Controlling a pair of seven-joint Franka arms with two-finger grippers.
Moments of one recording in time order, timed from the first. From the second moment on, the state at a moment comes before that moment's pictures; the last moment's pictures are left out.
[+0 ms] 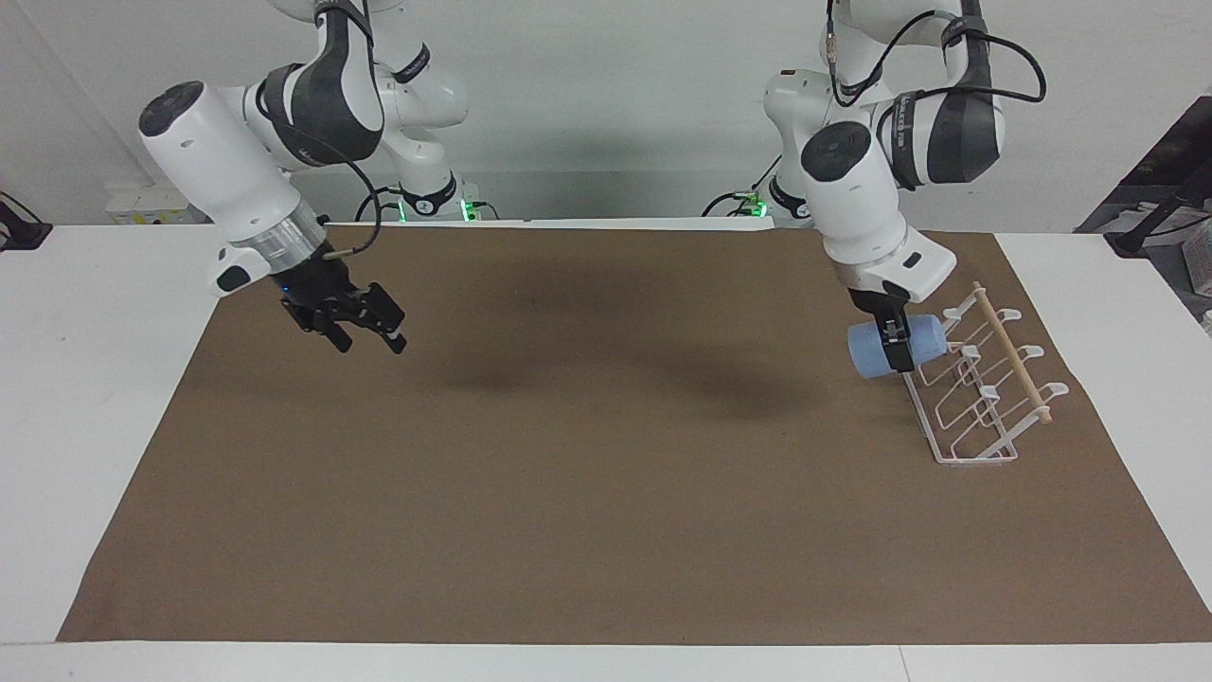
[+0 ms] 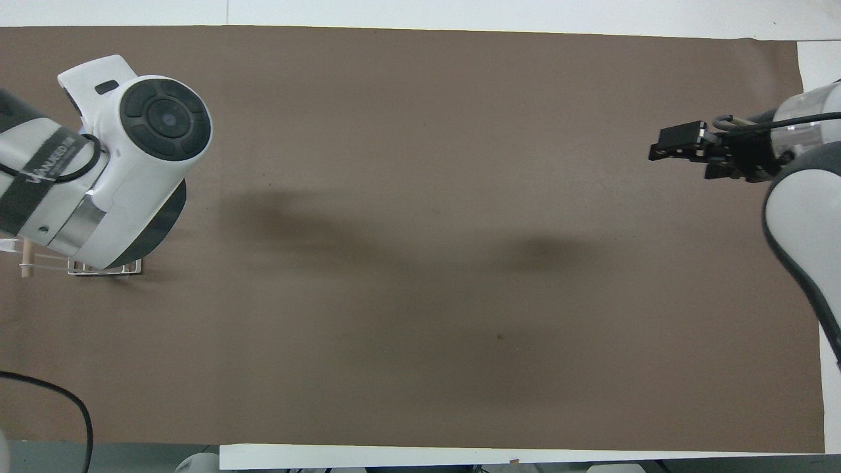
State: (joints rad) left arm -0.46 0.16 0.08 -1.81 0.84 1.79 -1.89; right arm -0.03 -0.01 -0.03 -1.79 0.13 1.82 0.16
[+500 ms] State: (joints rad) left arm -0.37 0.23 0.08 -1.85 1.19 1.78 -1.90; right arm -0.05 -0.03 -0.03 -1.55 0.00 1.41 0.14
